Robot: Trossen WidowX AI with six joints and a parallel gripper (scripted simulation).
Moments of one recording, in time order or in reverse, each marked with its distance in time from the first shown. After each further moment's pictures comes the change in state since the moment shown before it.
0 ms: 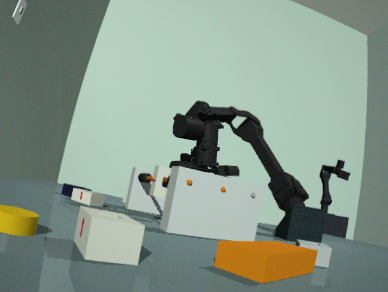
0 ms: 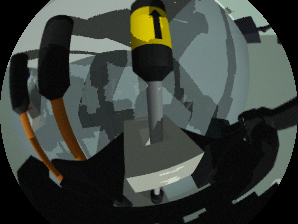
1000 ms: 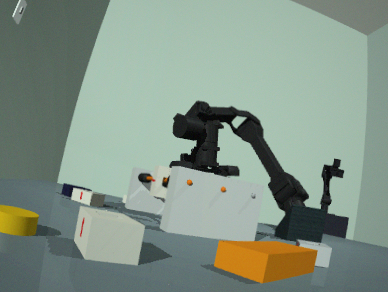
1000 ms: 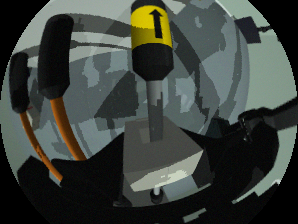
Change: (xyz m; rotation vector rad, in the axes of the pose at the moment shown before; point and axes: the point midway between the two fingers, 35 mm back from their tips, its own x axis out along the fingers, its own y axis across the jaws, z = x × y) arm 0.000 0.000 0.000 -0.003 0.002 0.000
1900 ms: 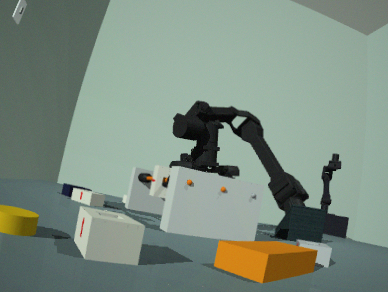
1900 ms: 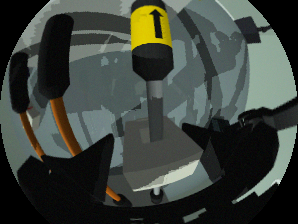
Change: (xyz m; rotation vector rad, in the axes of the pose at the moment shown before) arm 0.000 0.000 0.000 0.000 0.000 0.000
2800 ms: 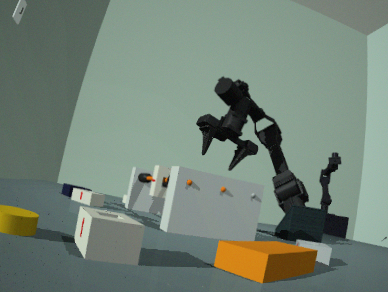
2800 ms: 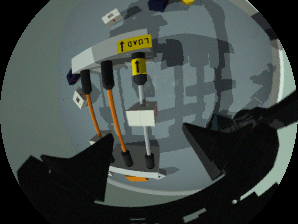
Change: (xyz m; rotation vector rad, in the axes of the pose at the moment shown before) arm -0.103 -0.047 0.001 0.020 0.001 0.388
